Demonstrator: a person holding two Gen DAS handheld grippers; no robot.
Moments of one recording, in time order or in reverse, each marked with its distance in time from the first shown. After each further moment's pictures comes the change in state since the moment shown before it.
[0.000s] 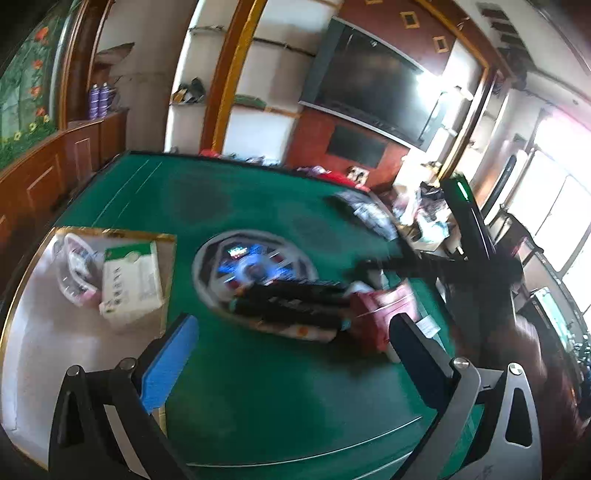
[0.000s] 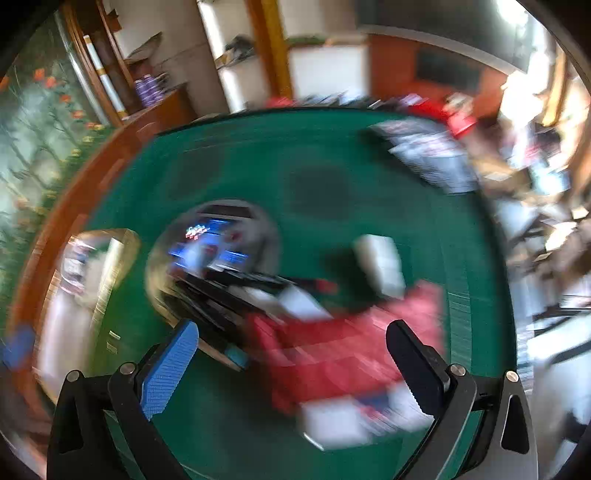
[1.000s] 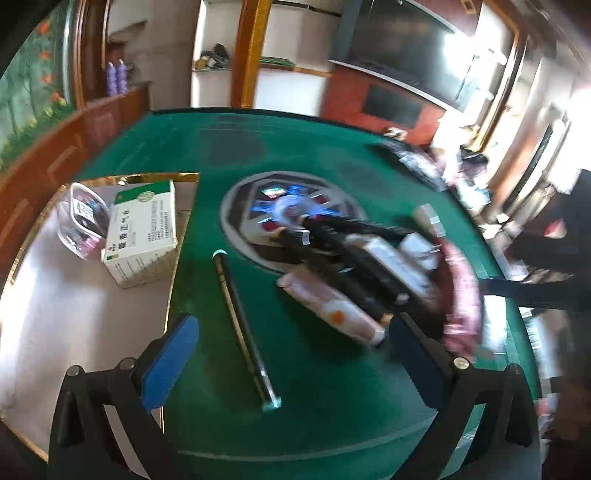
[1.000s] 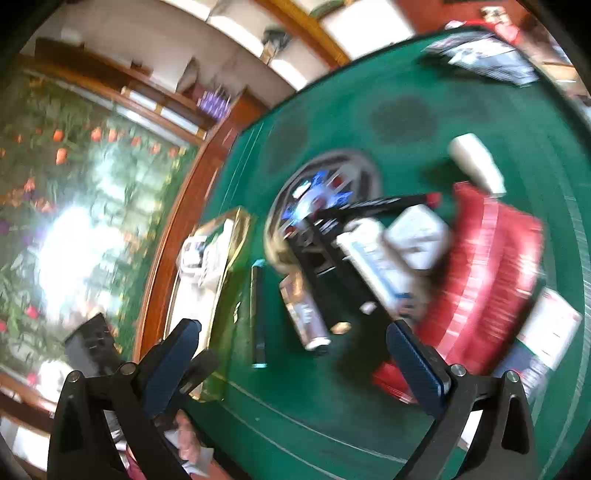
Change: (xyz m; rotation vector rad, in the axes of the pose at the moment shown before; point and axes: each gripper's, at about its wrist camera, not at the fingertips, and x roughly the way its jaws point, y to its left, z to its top) left arm 0.061 0.004 -0.042 0.037 0.134 0.188; right arm -0.042 -0.013 -0.098 0.199 -0.013 0.401
